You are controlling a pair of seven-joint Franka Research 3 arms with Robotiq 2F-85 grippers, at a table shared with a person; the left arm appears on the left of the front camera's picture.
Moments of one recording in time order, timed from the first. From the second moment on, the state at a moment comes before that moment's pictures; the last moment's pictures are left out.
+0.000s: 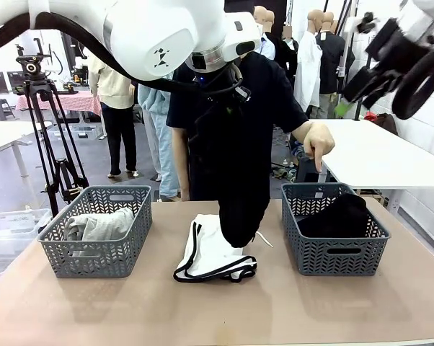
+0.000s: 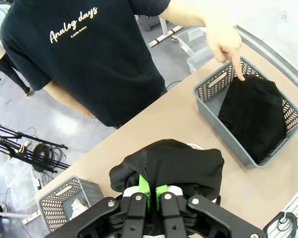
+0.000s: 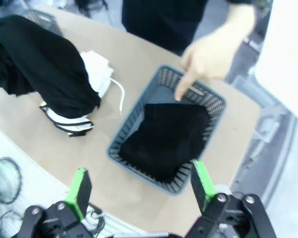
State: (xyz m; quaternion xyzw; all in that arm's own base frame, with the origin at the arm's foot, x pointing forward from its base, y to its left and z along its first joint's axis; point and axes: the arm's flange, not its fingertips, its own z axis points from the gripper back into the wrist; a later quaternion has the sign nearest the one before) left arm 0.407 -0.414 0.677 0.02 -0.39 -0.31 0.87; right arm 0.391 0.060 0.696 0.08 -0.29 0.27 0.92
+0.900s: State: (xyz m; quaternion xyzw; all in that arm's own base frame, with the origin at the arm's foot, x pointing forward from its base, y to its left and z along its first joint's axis) left arm 0.408 -0.435 0.687 0.00 -0.41 -0.32 0.85; right arm 0.367 0.004 0.698 0.08 -0.30 0.18 0.93
